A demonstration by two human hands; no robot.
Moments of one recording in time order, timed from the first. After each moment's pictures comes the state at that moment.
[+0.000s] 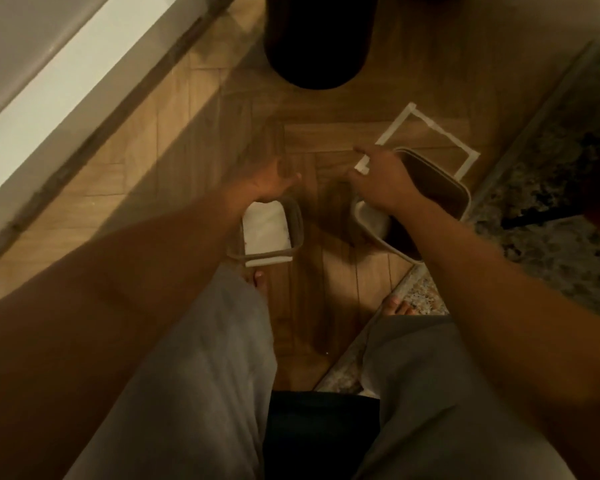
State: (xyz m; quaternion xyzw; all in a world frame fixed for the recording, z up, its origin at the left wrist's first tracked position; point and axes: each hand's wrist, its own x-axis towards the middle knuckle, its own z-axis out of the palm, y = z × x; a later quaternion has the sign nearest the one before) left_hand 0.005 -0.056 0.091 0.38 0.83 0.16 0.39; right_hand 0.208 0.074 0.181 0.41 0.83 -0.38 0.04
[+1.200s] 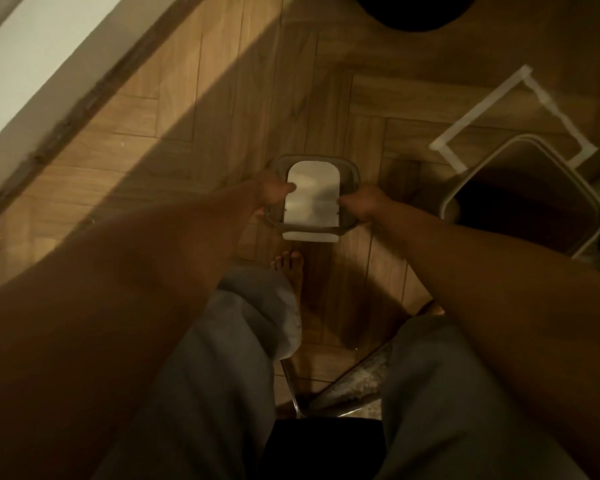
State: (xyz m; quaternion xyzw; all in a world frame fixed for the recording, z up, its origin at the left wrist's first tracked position) left_hand -0.049 -0.150 -0.008 0.12 0.83 0.12 0.53; right_hand 0.108 0.003 -0.017 0.48 0.67 -0.48 0.29
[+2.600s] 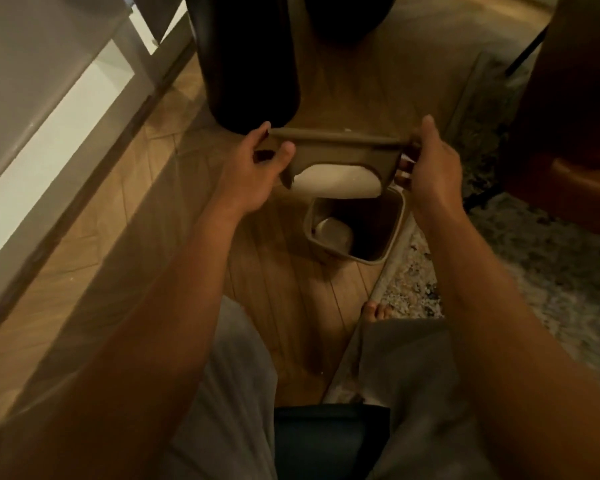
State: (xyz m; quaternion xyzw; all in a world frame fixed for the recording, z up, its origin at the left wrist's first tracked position) left_hand 0.082 -0.024 0.249 0.36 0.73 0.45 0.36; right_hand 0.310 0.094 0.285 0.58 0.45 -0.58 -0.35
